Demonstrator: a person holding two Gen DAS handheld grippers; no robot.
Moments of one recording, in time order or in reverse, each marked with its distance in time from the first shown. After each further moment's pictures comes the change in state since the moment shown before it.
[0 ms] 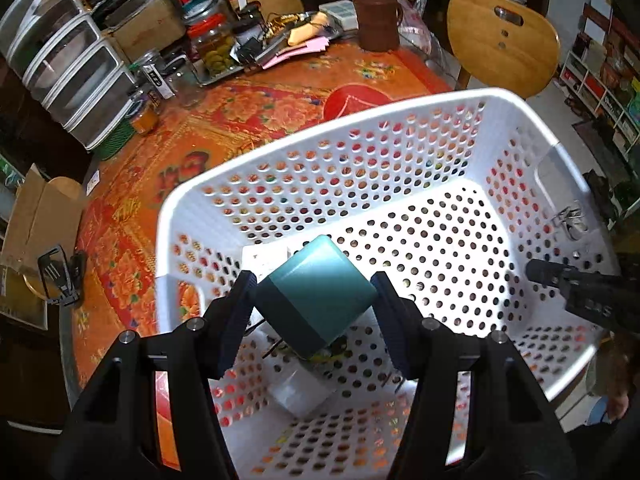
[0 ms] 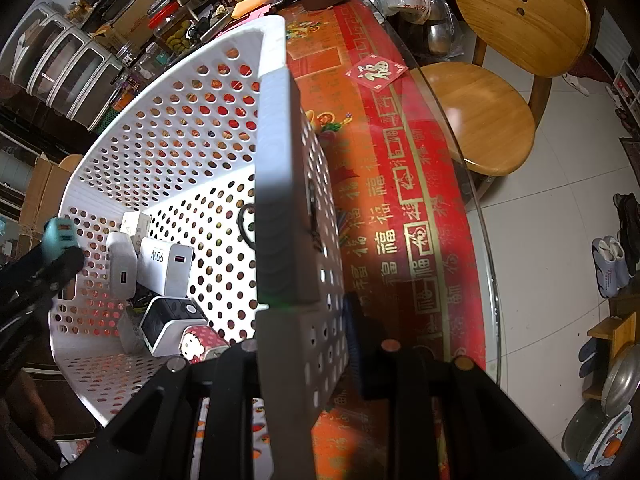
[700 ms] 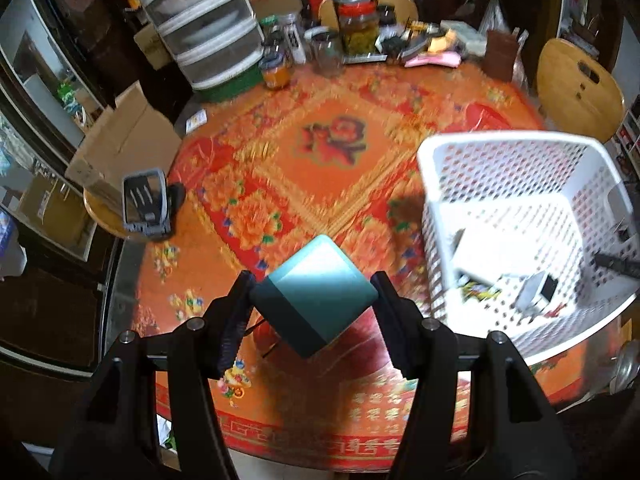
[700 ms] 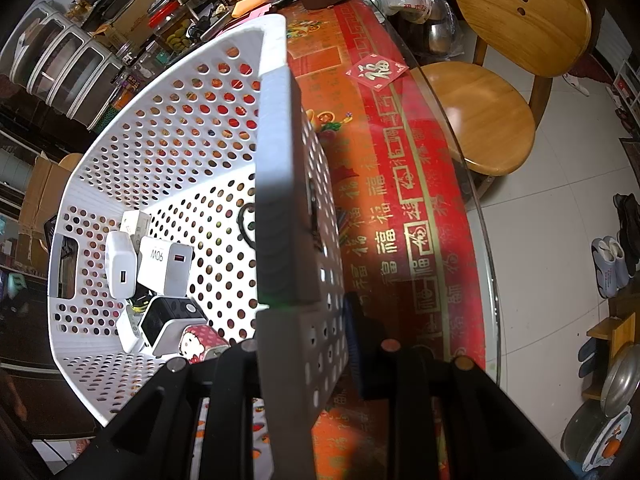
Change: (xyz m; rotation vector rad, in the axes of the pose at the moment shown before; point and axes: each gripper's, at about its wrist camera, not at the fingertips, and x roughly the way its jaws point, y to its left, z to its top) left arm -0.077 0.184 -0.071 -0.235 -0.010 0.153; right arm 0.001 0.000 -0.001 0.000 0.002 -0.002
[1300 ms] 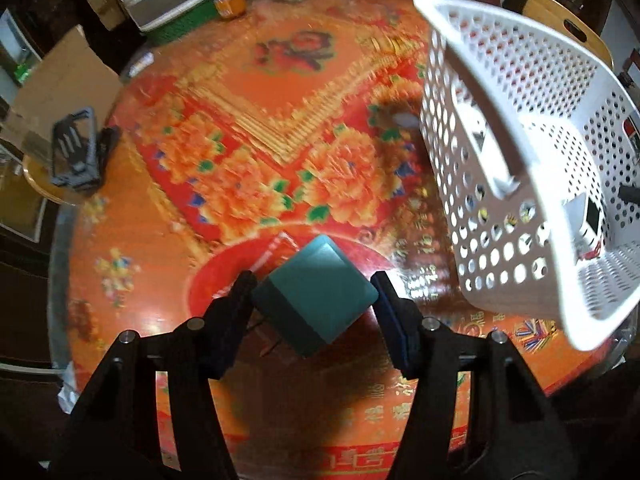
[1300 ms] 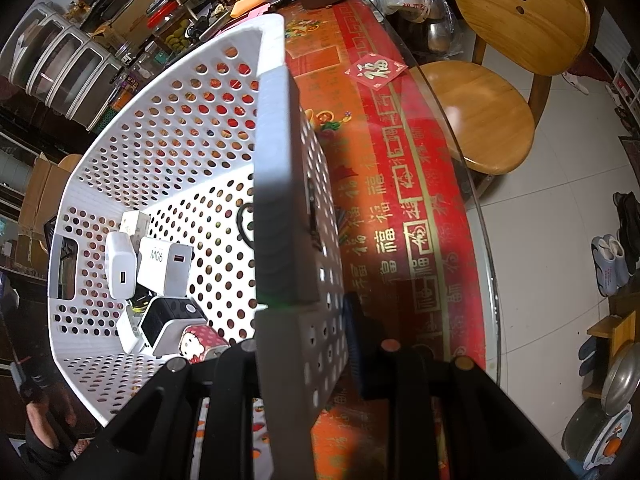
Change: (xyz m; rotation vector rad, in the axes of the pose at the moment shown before) left arm 0.108 -0.015 -0.062 0.041 0.134 -0.113; right arm 0.000 0.000 0.000 -0.001 0.000 0.000
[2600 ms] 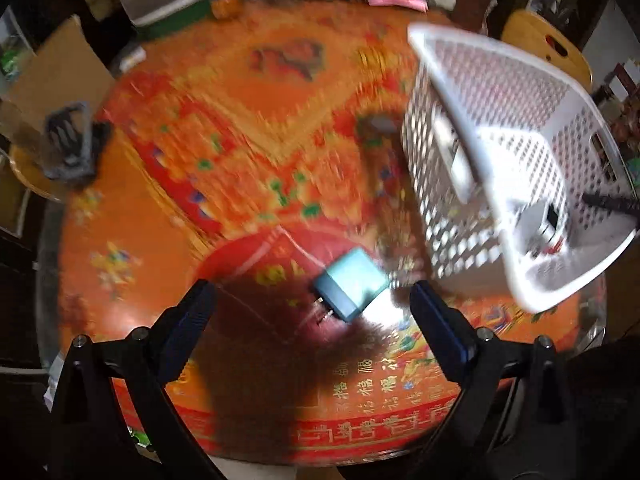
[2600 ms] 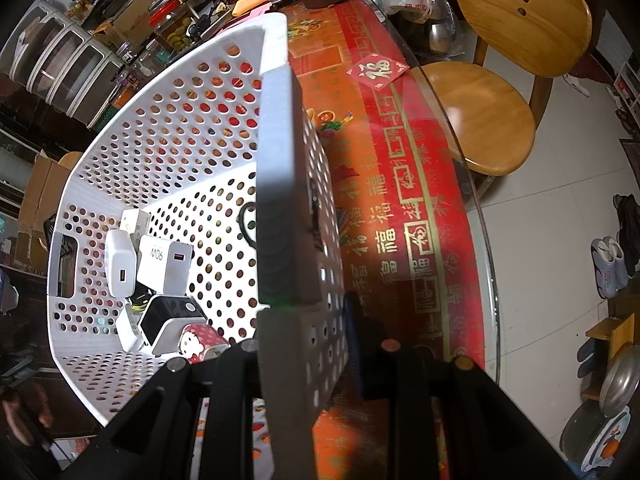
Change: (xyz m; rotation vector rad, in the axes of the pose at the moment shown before) left arm -0.014 0.031 -0.010 -0.006 0.026 -0.137; right arm 0.000 0.001 0.000 -0.007 0.002 -0.004
